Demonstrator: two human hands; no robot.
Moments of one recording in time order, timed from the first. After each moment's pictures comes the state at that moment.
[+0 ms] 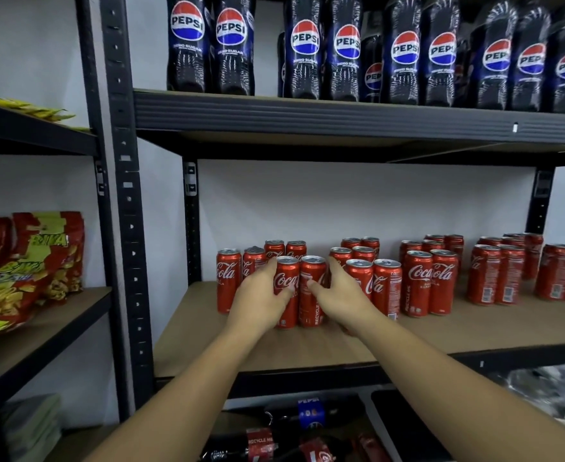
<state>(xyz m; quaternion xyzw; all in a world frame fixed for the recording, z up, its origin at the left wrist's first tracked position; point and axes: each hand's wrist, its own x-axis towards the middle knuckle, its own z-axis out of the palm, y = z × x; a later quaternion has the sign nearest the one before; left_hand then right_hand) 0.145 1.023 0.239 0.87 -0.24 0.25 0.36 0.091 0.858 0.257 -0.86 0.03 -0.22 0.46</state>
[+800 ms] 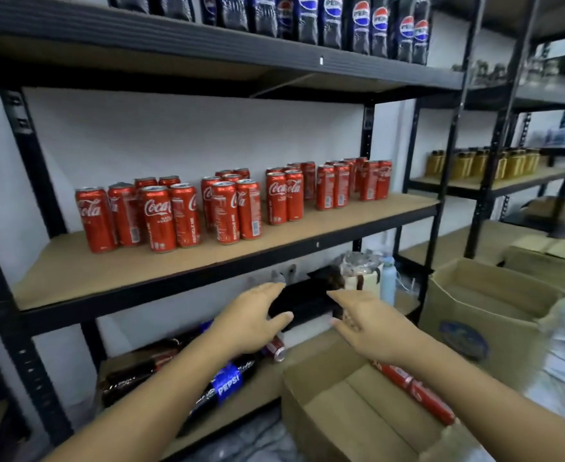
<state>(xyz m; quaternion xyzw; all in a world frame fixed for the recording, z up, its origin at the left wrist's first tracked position) -0.040 0.924 0.124 0.85 -0.49 0.04 0.20 -0.215 0.738 0.125 -0.98 0.12 -0.13 0.12</state>
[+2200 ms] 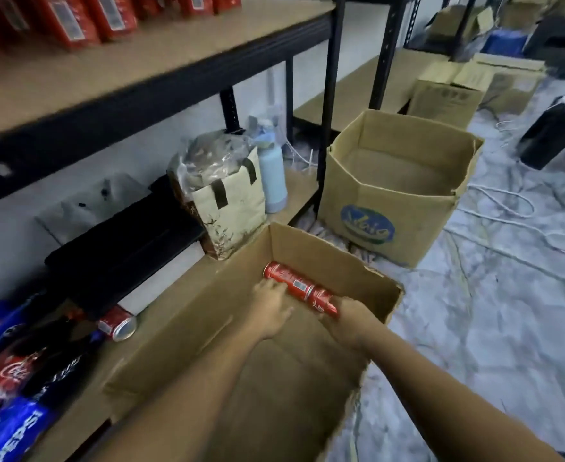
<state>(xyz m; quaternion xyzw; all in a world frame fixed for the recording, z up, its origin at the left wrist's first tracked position) -0.056 0.528 -0.175 0.81 -0.55 -0.22 0.06 -0.236 0.446 -0.168 -0.83 0.44 0.07 0.34</state>
